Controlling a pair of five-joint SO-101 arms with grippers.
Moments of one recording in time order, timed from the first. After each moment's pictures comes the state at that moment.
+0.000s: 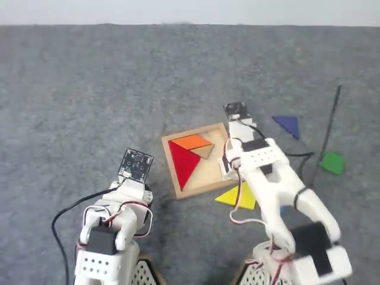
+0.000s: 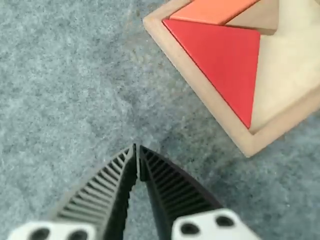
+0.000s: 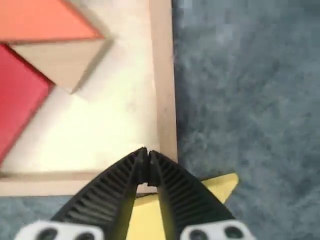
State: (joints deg) left arm 2.8 -102.9 97.2 72.0 -4.8; right arm -20.5 -10.0 45.4 50.1 -5.2
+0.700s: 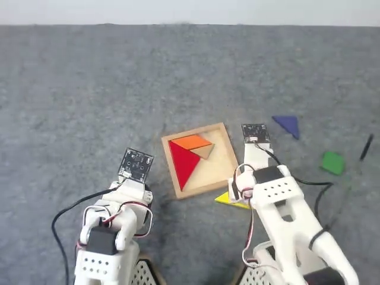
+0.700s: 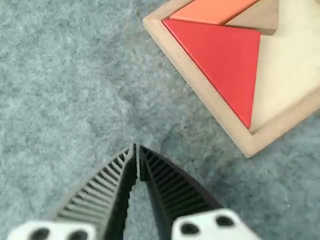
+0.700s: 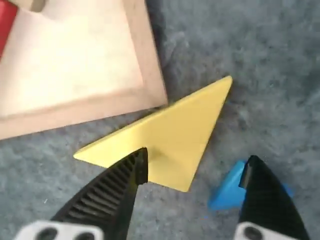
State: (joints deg) left arm 2.8 -102.9 97.2 72.0 -4.8; right arm -20.6 -31.5 63.0 58.0 -15.2
